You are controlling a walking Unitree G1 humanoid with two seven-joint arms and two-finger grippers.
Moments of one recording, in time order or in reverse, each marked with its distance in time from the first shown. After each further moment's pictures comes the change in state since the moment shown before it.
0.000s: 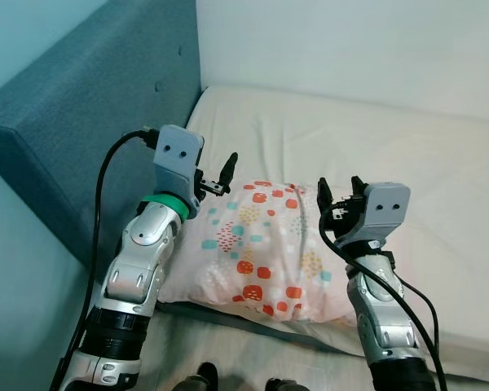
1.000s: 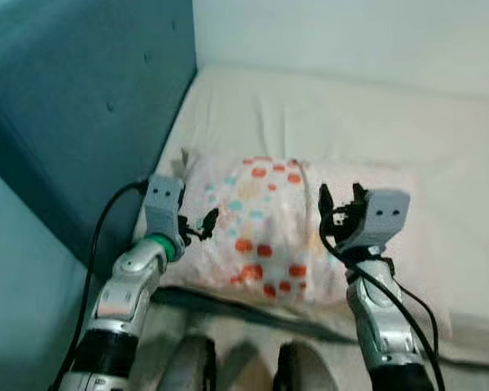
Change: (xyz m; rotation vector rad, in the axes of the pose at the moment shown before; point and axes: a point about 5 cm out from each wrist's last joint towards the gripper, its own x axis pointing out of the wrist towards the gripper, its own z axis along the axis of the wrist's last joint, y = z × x) left arm -0.024 0.012 -0.076 -0.168 0.350 -0.008; right arm -0.008 -0.002 -0.010 0.018 0.041 -0.047
